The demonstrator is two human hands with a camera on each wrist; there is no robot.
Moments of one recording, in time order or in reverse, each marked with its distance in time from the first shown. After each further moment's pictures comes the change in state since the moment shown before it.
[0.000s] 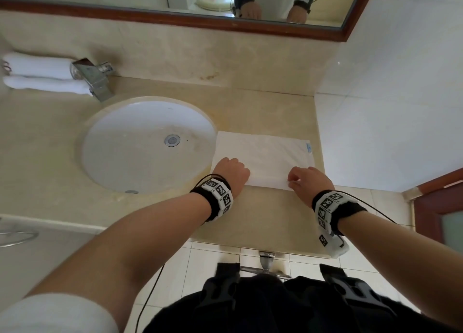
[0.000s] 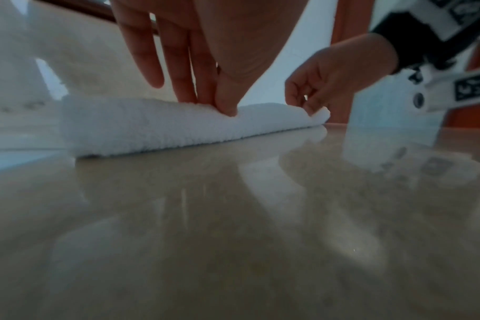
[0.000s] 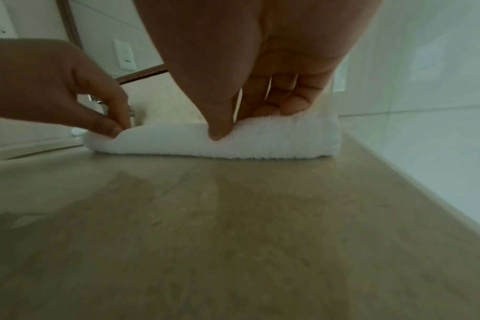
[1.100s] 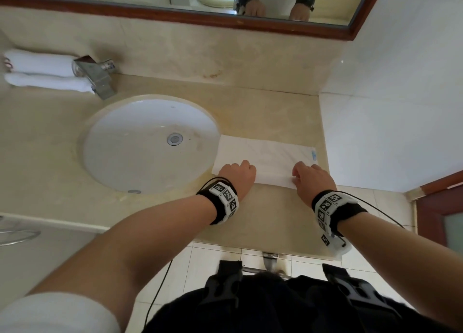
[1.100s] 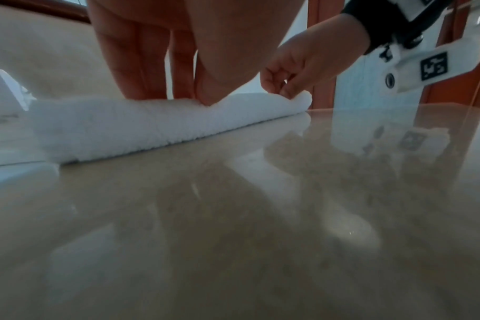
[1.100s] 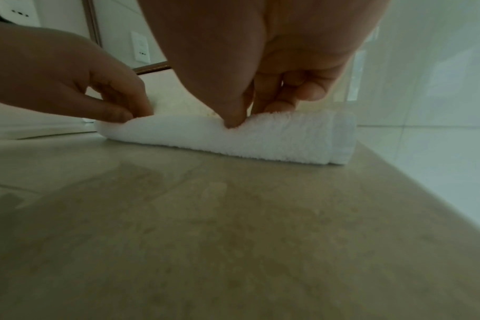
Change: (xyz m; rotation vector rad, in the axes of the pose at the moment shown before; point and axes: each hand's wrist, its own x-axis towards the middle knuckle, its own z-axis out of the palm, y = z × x) left_hand -0.008 0.011 -0.006 -0.001 0.003 -0.098; right_hand 0.001 -0.017 -0.004 -0.128 0.057 0.012
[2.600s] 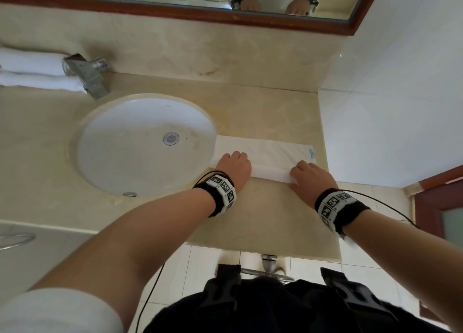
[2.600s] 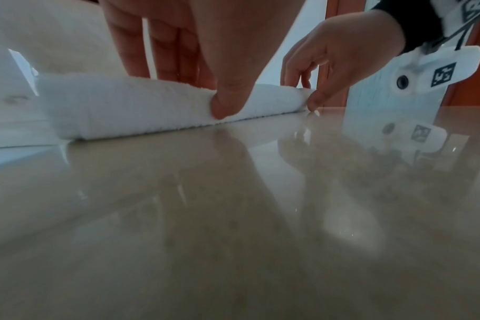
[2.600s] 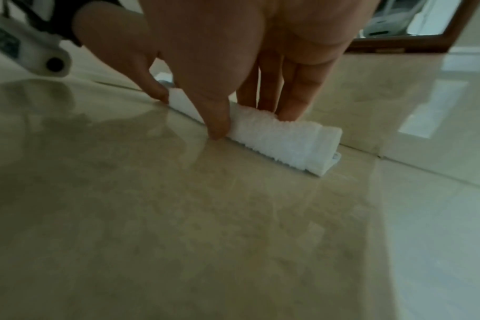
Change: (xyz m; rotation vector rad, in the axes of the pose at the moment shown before) left_hand 0.028 -0.013 0.010 0.003 0.057 0.048; right_hand 0.016 0.016 0.012 -0.214 -0.077 -0.198
